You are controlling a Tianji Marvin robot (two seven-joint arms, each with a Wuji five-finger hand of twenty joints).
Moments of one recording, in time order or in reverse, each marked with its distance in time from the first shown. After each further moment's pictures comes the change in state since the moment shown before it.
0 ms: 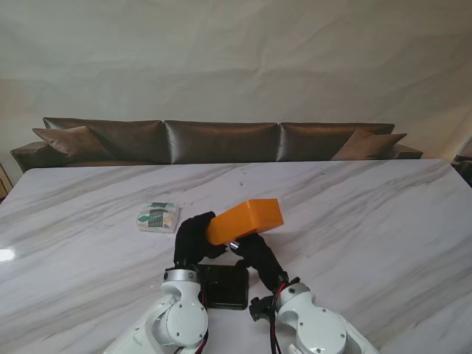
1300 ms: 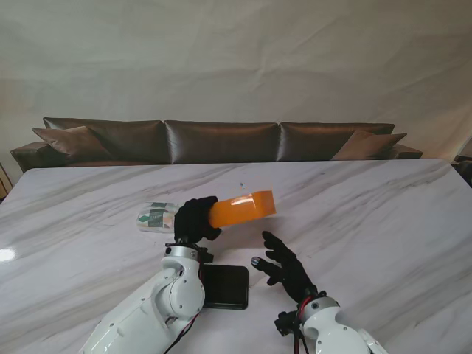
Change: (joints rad) left arm -0.188 0.016 0.067 0.174 0.142 0.070 -0.021; right arm -0.184 0.025 0.146 -0.155 -0.264 0.172 -0.033; left_hand 0.000 0.022 0.016 0.000 -0.003 0.000 -0.012 0.000 0.000 0.010 0.022 -0.008 0.010 0.005 0.012 -0.014 0.007 -0.003 0.000 -0.003; right_hand 0.012 -0.008 0.000 0.001 -0.005 -0.013 0.292 0.059 -0.010 0.043 0.062 0.010 -0.032 0.187 -0.019 0.004 -0.001 0.001 0.000 -0.001
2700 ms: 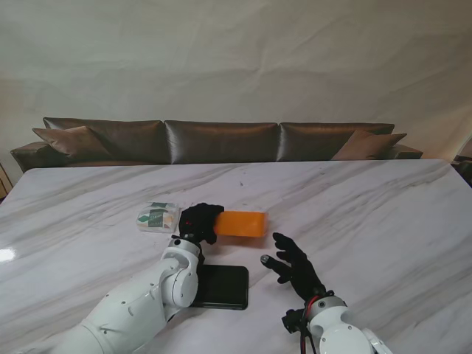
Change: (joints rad) left arm -0.193 0.016 0.191 0.261 0.141 0.081 -0.113; right arm -0.002 0.000 0.026 0.020 -0.011 0.022 -0.037; left_hand -0.043 0.088 0.000 0.020 -0.056 -0.066 0.011 0.028 -0.041 -0.035 -0.006 0.029 0.000 -0.048 -0.090 0.086 -0.049 -0.053 0.000 -0.011; right_hand 0.013 0.000 -0.001 -0.005 -0.027 0.000 0.188 -0.040 0.000 0.000 0.061 0.027 0.036 0.008 0.007 0.008 -0.007 0.010 -0.051 -0.029
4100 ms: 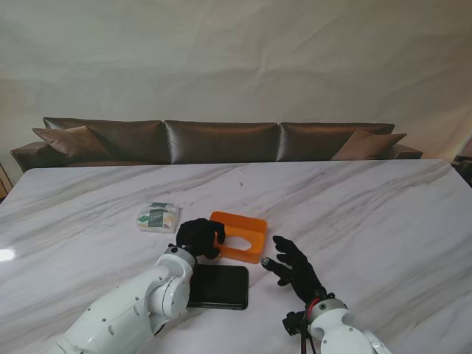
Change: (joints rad) left arm 0.100 0.111 -0.037 -0.238 0.071 0.074 -0.286; right arm -0.012 -0.001 0.005 -0.001 0.012 -0.003 0.003; left_hand -0.203 0.277 -0.023 -0.105 -0.103 -0.053 -0.360 -0.871 -0.029 -0.039 -0.562 -0.446 -0.169 0.033 -0.581 -0.304 -0.193 -0.008 0.000 -0.039; right_hand 0.021 -0.010 -0.001 -0.008 0.000 0.000 0.041 0.000 0.000 0.000 0.000 0.001 0.000 0.000 0.001 0.000 -0.002 0.001 0.000 0.000
